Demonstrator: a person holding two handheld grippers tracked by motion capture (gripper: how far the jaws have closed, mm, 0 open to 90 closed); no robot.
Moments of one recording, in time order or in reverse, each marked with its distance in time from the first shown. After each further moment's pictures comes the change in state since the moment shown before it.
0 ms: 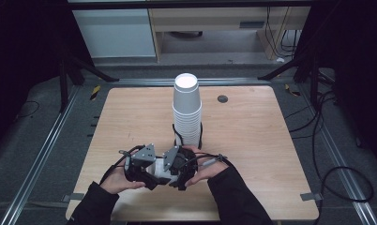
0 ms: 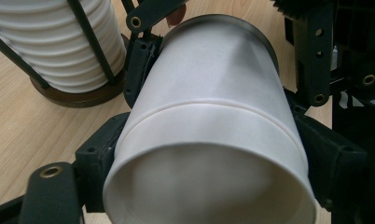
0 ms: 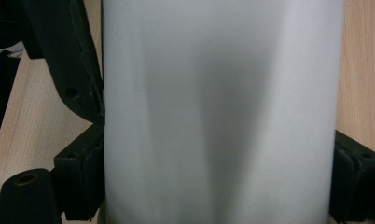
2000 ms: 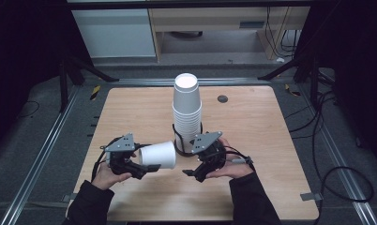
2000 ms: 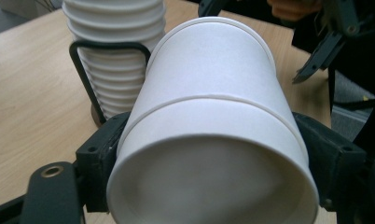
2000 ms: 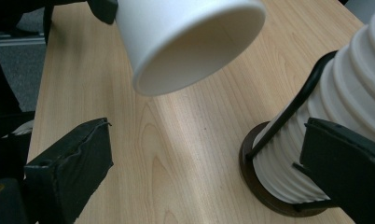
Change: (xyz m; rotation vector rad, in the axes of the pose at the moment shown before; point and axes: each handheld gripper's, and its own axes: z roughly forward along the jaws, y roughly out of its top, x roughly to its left) left arm 0.018 -0.010 -0.043 -0.271 0.051 -0.065; right arm -0.004 -0.048 -0.073 -0.287 -0.148 0.261
